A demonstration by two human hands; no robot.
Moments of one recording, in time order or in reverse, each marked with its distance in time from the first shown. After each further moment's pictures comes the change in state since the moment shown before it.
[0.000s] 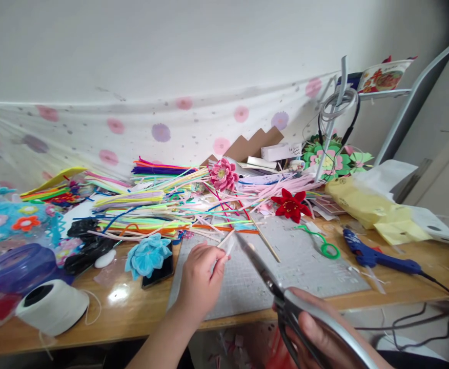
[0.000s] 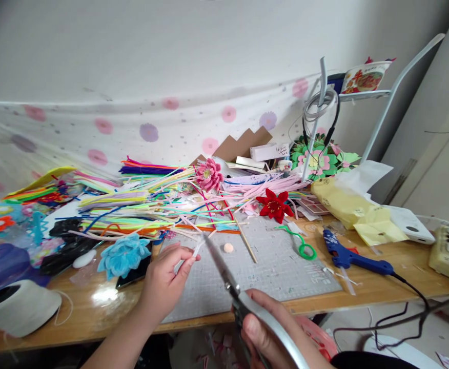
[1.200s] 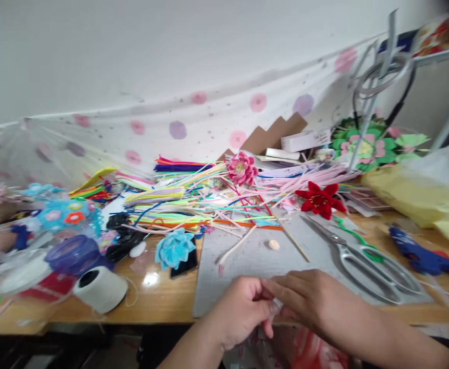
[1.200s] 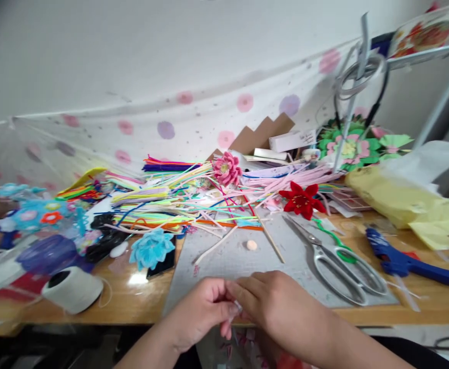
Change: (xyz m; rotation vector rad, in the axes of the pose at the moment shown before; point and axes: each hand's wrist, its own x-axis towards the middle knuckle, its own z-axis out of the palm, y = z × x) left_hand -0.024 0.024 0.007 -0.933 -0.705 -0.817; right_hand 0.059 -0.038 0.015 -1.456 -0.336 -0.948
